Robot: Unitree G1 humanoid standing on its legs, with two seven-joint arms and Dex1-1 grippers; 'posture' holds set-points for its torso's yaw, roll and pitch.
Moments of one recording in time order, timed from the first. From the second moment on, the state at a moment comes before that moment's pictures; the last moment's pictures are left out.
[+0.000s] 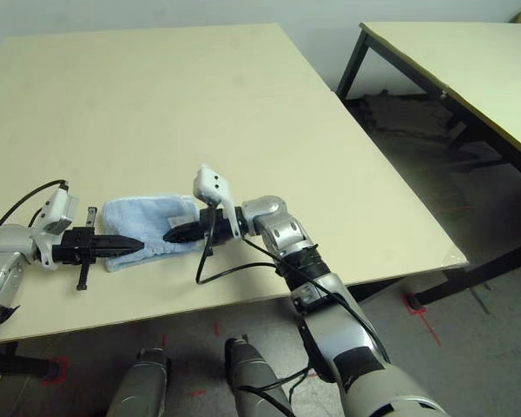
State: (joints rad) left arm -0.34 0.66 -0.02 0.29 -0.38 -0.07 -1.44; right arm -0.76 -0.25 0.33 0.57 0.19 0.16 1.35
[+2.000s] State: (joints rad) left arm -0.39 0.78 0.12 0.43 -0.39 -0.02 -1.38; right arm -0.87 -0.41 0.12 0.72 0.22 0.16 1.35
